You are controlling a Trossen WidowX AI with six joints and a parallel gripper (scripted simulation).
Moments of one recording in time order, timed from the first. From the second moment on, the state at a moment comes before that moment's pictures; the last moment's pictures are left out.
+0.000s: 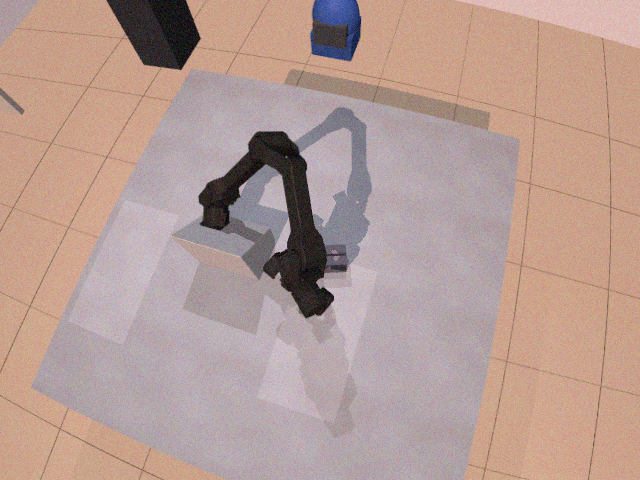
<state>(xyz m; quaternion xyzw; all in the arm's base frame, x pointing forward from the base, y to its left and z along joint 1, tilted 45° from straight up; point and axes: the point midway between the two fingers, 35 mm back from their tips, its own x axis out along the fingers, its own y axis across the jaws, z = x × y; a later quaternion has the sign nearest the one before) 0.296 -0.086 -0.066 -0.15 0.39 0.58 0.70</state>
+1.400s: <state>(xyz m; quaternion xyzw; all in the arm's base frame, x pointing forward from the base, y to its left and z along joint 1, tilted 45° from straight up) 0.311 -0.072 -0.048 0.15 0.60 0.37 0.70</state>
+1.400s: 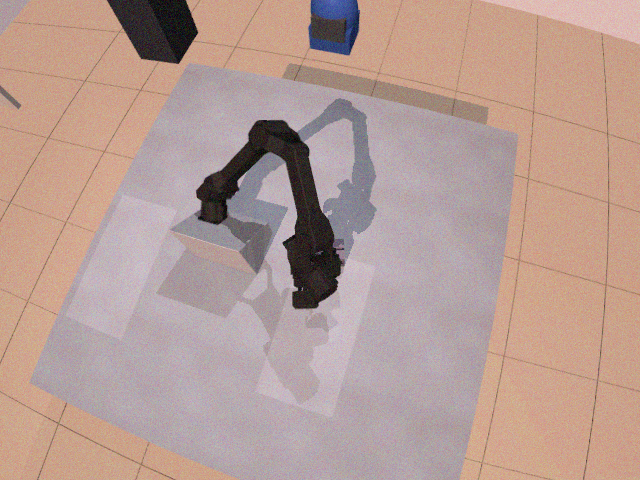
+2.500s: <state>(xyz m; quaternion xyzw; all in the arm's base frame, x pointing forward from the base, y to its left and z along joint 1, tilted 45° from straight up) 0.331 -0.013 0.010 0.15 0.59 0.37 0.70</state>
